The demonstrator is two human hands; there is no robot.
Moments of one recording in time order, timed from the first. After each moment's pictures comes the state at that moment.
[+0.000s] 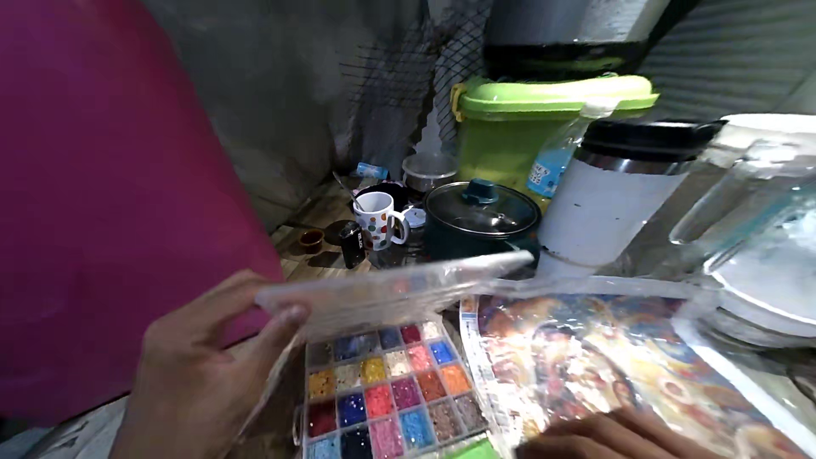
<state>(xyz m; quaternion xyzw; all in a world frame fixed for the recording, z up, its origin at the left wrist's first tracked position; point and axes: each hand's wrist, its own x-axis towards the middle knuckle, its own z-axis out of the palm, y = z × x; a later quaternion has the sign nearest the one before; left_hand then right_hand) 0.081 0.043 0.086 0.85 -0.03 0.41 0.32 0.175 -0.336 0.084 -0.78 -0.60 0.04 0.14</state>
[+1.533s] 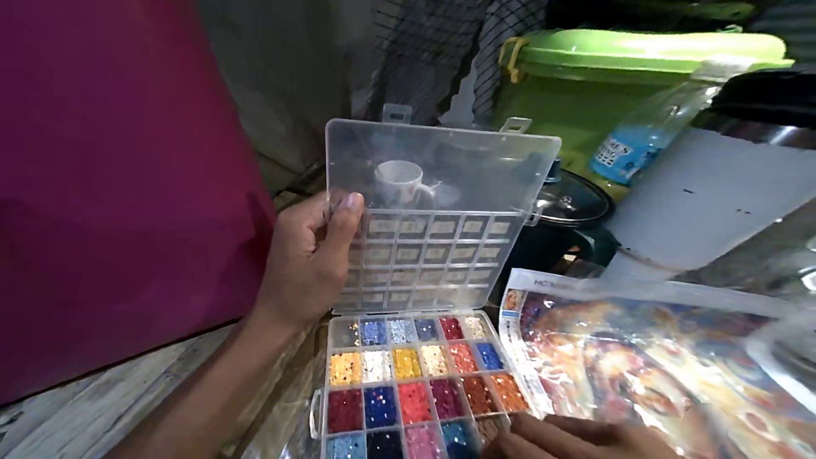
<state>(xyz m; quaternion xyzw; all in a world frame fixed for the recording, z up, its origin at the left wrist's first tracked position) 0.182 0.057 0.051 0.80 -0.06 0.40 0.45 0.193 -0.251 0.074 -0.70 -0.71 0.10 0.06</state>
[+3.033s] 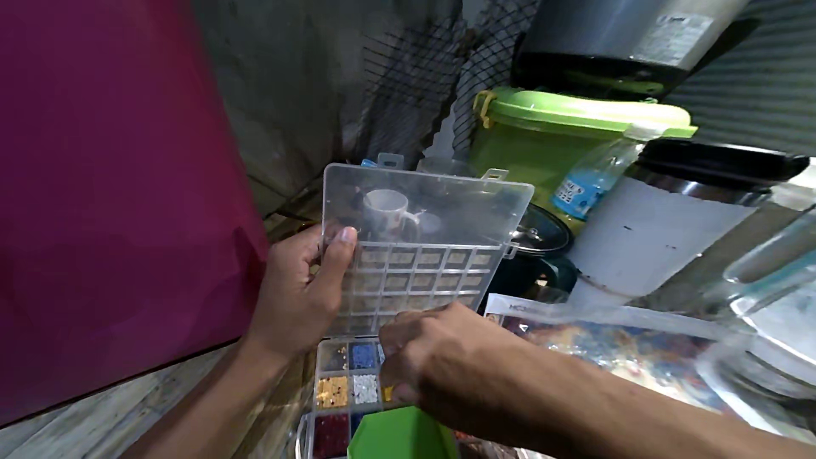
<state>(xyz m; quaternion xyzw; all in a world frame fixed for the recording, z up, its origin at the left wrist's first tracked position) 0.182 0.055 0.048 0.80 -0.04 0.42 0.42 0.249 -0.149 0.074 -0.71 -0.70 0.03 -0.03</state>
